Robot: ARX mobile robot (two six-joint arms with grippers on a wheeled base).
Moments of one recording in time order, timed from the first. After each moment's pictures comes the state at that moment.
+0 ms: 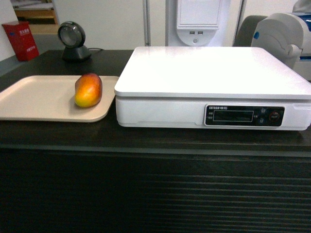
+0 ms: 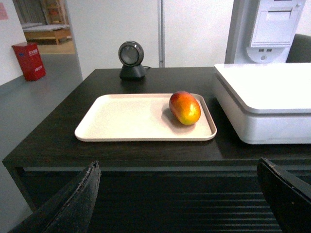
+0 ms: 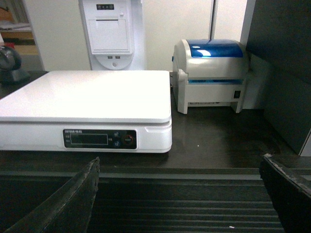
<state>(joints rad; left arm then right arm) 0.00 0.01 0.01 0.00 0.00 0.00 0.00 0.00 0.01 0.00 0.00 0.00</state>
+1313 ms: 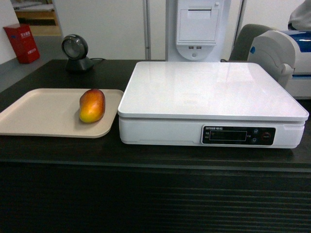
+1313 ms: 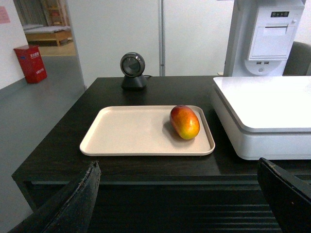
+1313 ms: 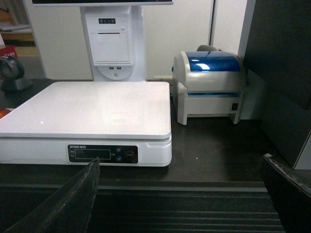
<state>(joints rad) 0.00 0.01 0.01 0.00 0.00 0.00 0.00 0.00 0.01 0.00 0.00 0.00</state>
